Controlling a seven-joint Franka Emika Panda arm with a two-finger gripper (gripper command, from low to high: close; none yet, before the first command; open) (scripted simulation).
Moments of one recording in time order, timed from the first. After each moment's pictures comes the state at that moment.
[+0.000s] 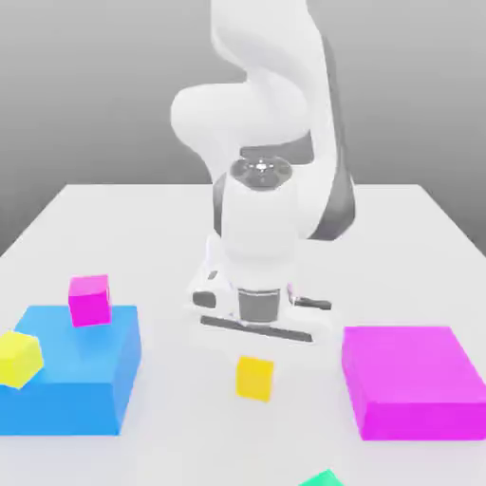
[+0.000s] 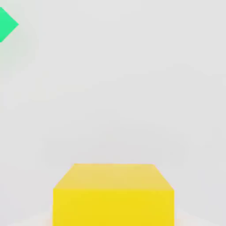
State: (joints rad) arm 0.18 0.08 -0.12 -2.77 0.03 2.85 1.07
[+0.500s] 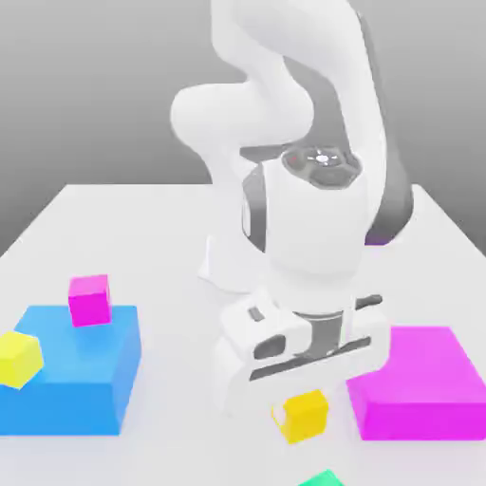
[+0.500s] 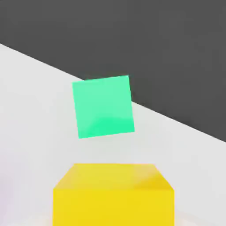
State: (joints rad) arm 0.14 0.24 0.01 -2.36 -0.02 2.59 0.38
